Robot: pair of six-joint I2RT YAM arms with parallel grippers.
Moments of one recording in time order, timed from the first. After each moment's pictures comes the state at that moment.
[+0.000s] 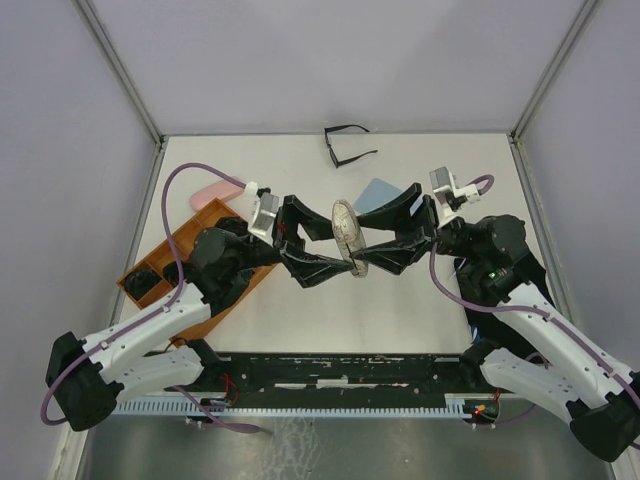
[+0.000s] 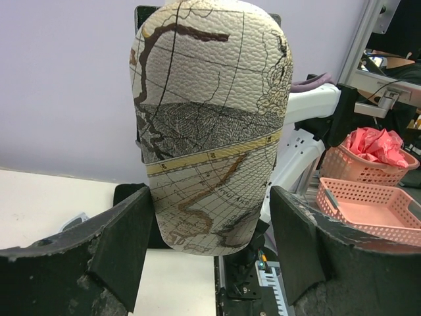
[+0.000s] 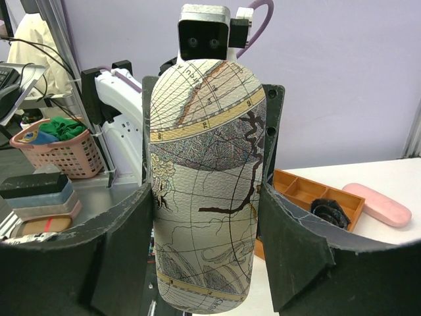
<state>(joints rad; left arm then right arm) -0.80 1.00 0.74 0.76 0.68 -0.48 0.61 0.91 0.84 0.58 -0.85 0.50</state>
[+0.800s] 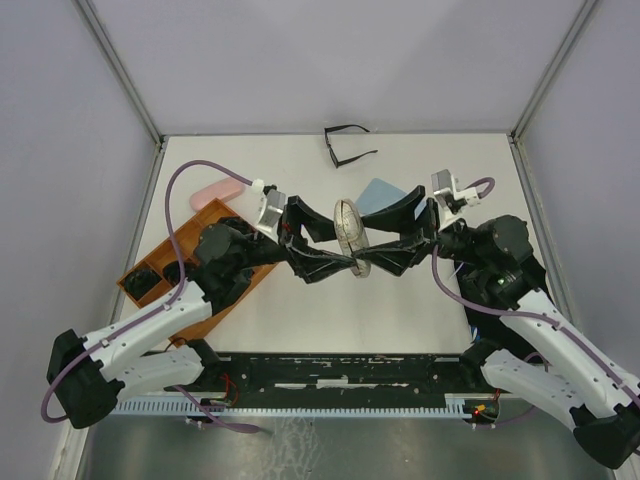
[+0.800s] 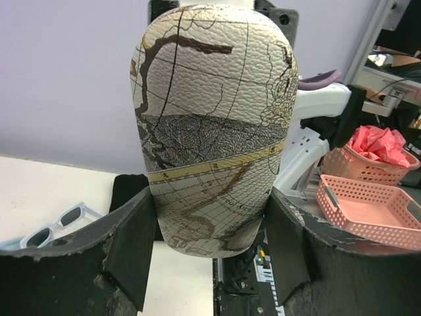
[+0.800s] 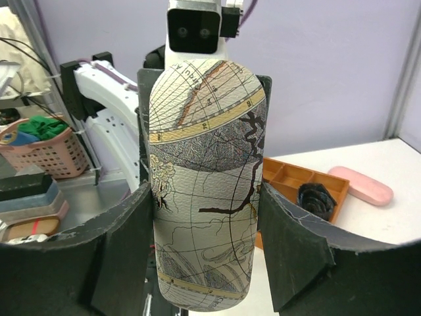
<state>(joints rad) -0.81 1.02 0.77 0.73 0.68 -0.47 0.61 0.87 0.84 0.47 -0.80 0.44</state>
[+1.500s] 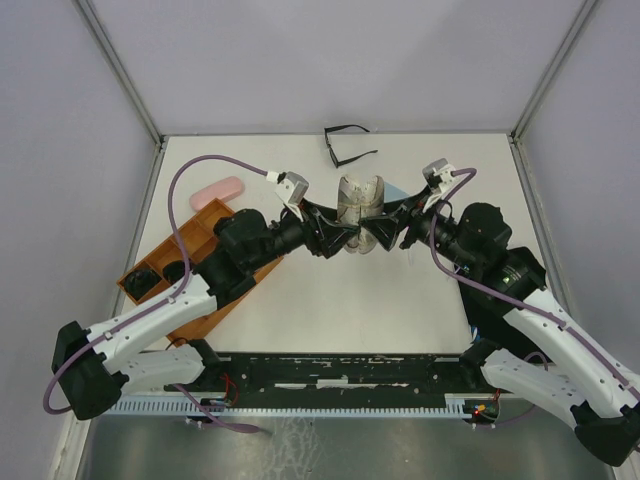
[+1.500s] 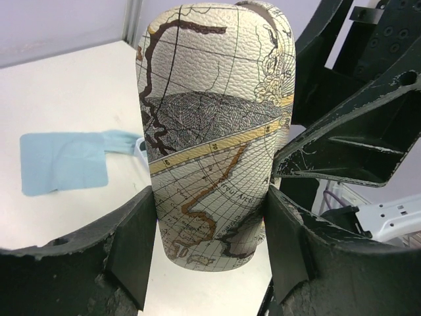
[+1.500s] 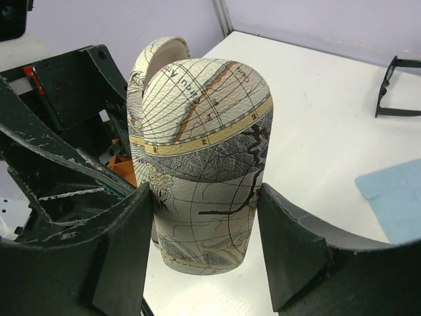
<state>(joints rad) -0.83 1.07 0.85 0.30 0.19 -0.38 0.63 0.86 0.92 -0.07 -0.20 0.30</state>
